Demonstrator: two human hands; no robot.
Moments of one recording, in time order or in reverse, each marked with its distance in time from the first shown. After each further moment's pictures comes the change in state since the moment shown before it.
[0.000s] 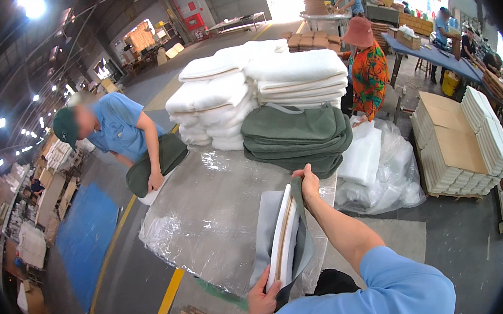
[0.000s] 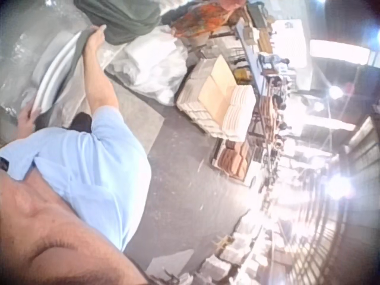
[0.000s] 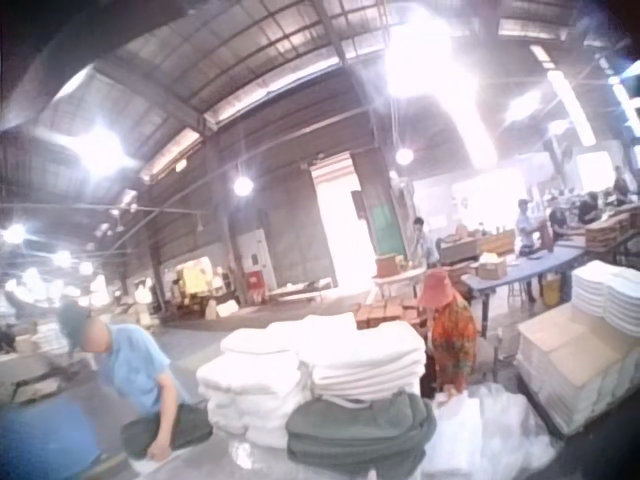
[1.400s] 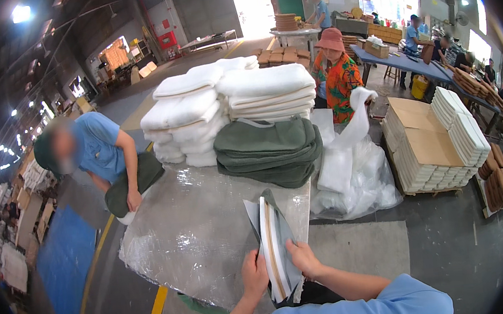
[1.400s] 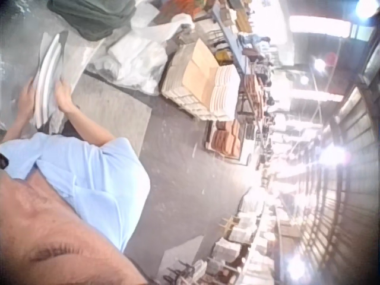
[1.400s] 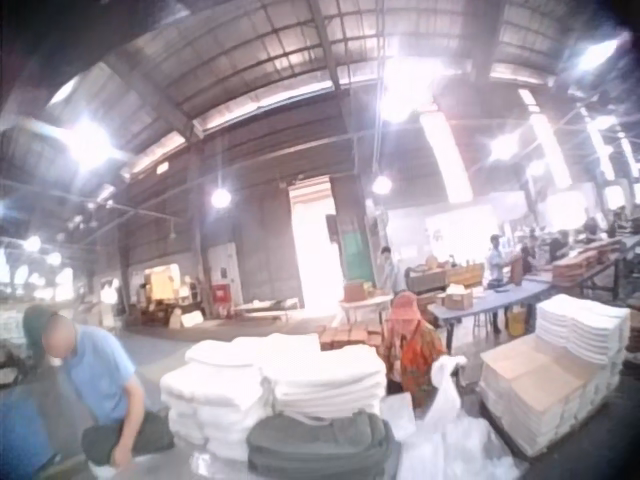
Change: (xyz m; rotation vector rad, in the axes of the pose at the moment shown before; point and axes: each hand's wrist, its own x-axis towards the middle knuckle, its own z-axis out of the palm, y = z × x) left_hand 0.090 -0.013 0.028 0.336 -0.003 0.230; right_hand -0.216 0.026 -0.079 -0.344 -0.166 0.279
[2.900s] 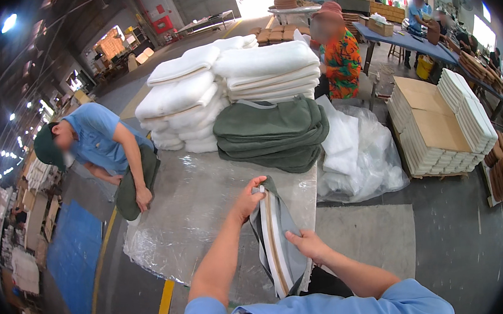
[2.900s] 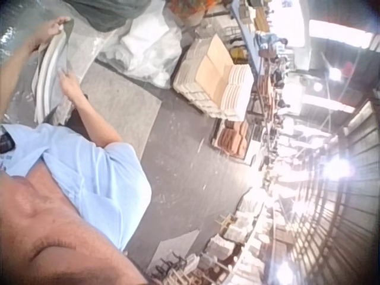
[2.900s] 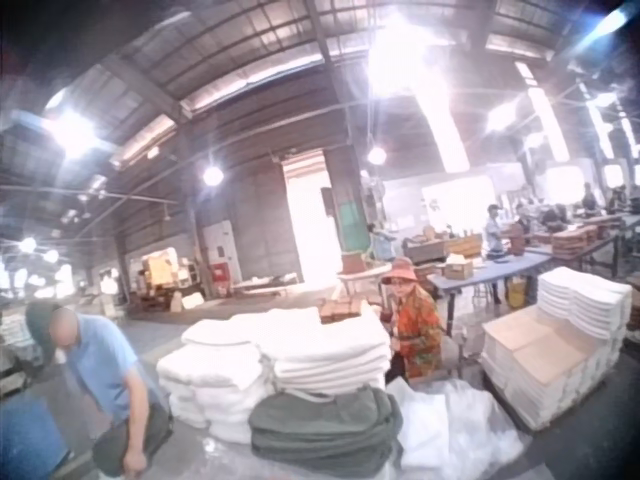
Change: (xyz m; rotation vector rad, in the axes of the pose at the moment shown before) left_hand 0.228 -0.005 0.014 -0.294 -0.530 -0.111; right_hand 0.027 -0.013 -0.006 -0.060 -0.128 -0.070
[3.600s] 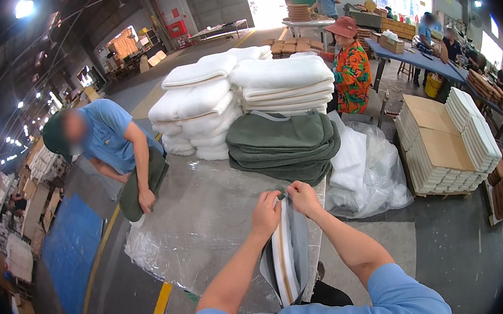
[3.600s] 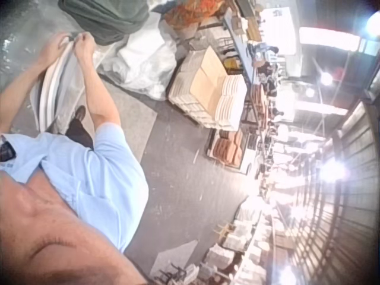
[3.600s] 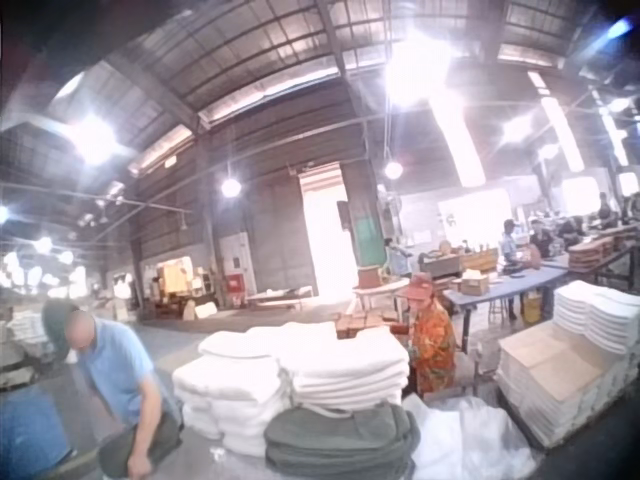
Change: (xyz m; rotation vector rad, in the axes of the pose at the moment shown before) left_hand -0.019 0.013 0.043 0.637 0.469 0.506; right_hand 0.145 -0.095 -0.013 -0.501 0.348 -0.361
